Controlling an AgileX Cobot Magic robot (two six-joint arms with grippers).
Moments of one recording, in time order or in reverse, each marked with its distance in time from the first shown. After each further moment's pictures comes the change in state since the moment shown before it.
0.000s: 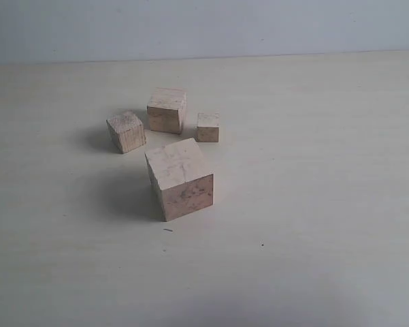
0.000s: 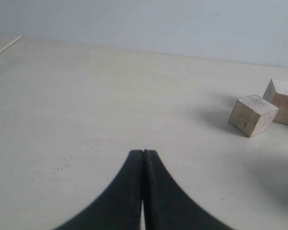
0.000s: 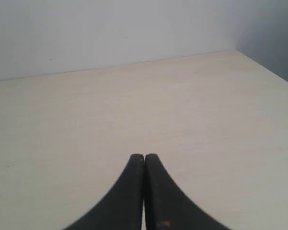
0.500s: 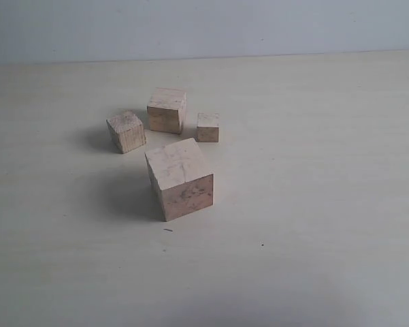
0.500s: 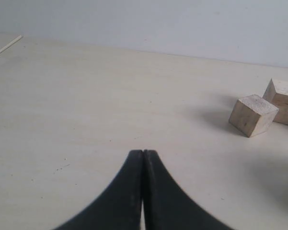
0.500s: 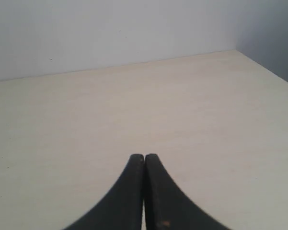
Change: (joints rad) left arm 0.000 0.000 0.000 0.000 0.000 0.000; right arm 0.000 0.000 0.000 0.002 -0.003 0.000
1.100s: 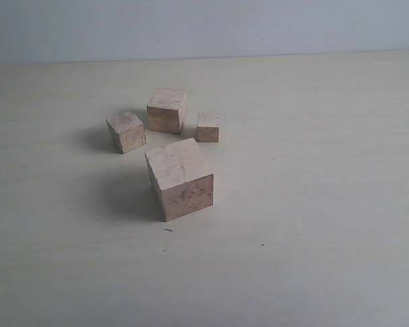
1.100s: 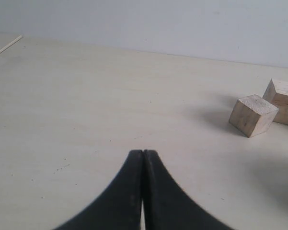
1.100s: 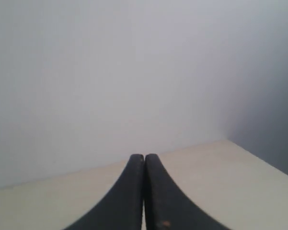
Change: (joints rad) left arm 0.000 0.000 0.000 0.000 0.000 0.000; right arm 0.000 0.000 0.000 0.145 -0.358 -0.078
